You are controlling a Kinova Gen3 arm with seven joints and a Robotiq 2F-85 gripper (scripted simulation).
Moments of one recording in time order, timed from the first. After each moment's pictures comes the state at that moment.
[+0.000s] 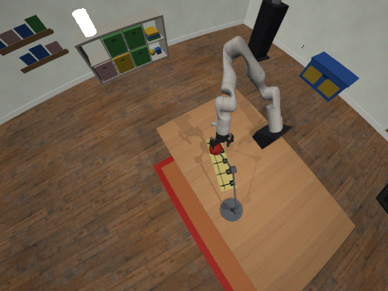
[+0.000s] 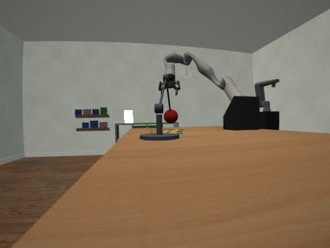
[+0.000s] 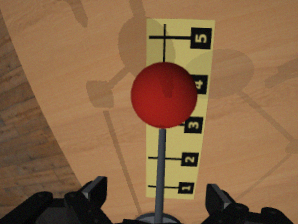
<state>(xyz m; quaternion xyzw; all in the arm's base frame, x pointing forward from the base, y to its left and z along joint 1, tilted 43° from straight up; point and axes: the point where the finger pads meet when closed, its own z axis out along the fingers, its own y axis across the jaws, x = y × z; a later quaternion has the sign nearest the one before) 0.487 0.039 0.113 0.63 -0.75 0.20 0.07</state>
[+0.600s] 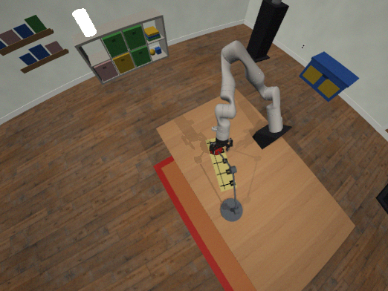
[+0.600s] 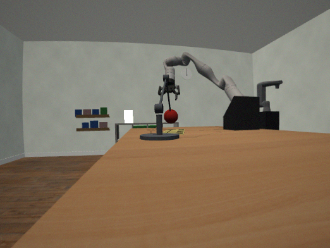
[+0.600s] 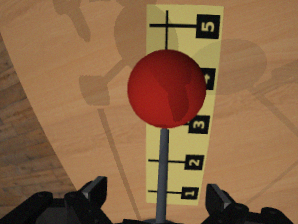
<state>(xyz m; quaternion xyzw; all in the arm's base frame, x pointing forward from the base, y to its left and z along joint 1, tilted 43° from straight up) 0.495 0.026 0.077 0.63 -0.75 0.20 0.07</state>
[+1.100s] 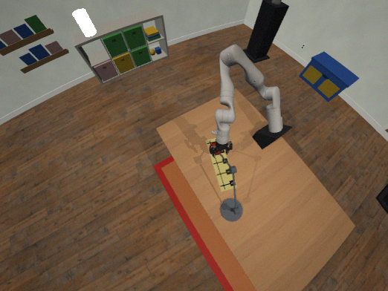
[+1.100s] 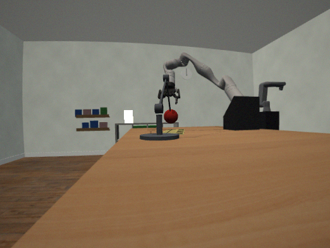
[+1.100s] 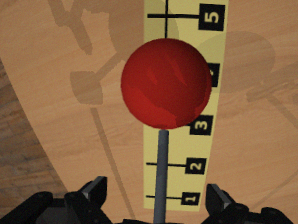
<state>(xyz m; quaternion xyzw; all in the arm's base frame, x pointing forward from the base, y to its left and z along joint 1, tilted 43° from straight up) 0.497 0.016 0.051 0.63 -0.75 0.20 0.07</state>
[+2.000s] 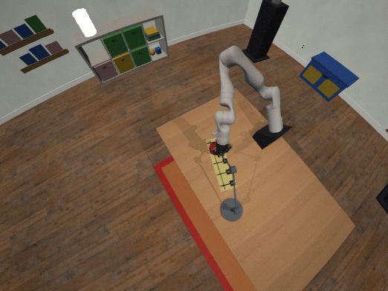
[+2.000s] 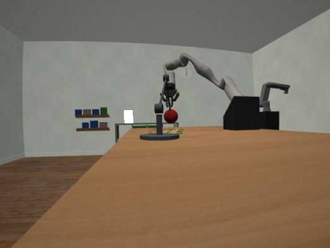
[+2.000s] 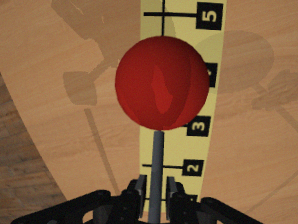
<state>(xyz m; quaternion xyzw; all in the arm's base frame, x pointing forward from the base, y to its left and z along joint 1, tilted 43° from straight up) 0.494 0.013 0.043 0.63 -0.75 0.20 0.08</state>
